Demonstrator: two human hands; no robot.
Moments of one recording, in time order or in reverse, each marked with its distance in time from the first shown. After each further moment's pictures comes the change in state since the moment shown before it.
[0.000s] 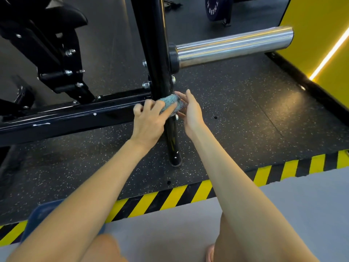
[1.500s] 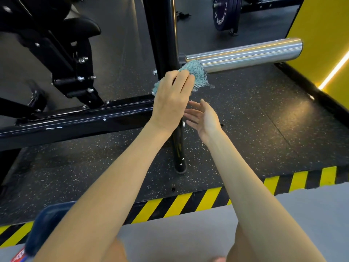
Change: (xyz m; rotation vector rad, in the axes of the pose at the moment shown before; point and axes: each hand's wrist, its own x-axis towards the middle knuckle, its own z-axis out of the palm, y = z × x) left_hand 0.082 0.010 -0.015 -0.092 0.238 0.011; right_hand -0.006 -0.016 -0.016 0.035 0.036 0.089
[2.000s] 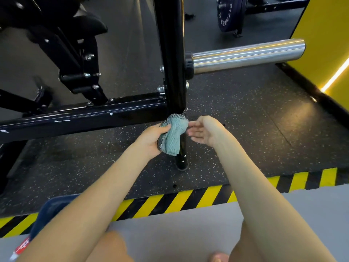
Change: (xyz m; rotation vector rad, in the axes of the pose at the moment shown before) left_hand -0.068 0.001 -0.050 -1.420 -0.620 -1.913; right_hand -0.022 0.001 -0.010 -0.276 -0.059 0.362
